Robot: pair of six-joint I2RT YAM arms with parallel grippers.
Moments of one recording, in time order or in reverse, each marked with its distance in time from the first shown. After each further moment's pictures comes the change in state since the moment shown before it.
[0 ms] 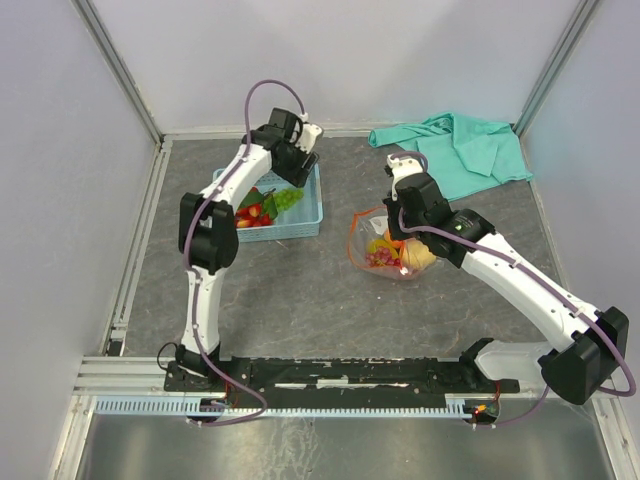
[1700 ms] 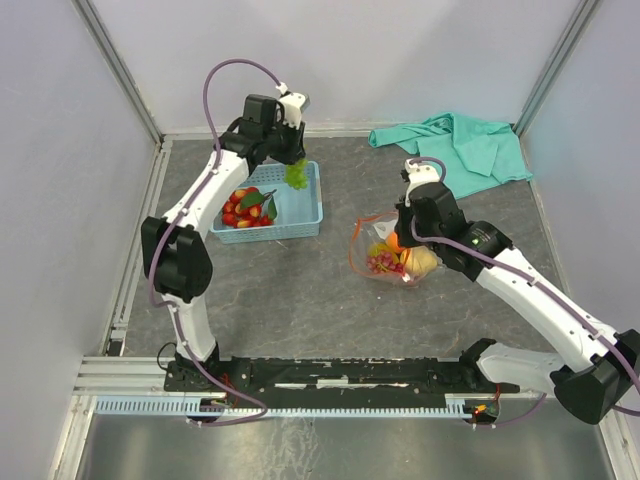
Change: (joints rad) left arm -0.005 -0.290 -0.189 0.229 0.117 -0.194; right arm -0.001 -0.116 -0.060 -0.022 0.000 0.091
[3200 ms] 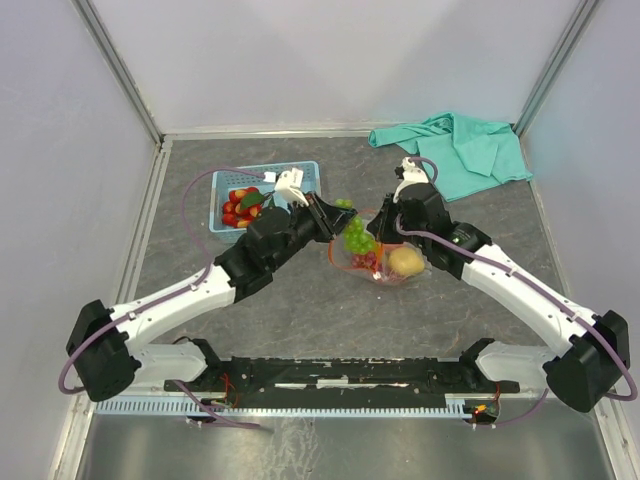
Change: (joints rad) left arm -0.510 -0.733 -0.967 0.786 -0.340 -0.887; right arm 0.000 0.071 -0.085 0.258 -0.154 0.240
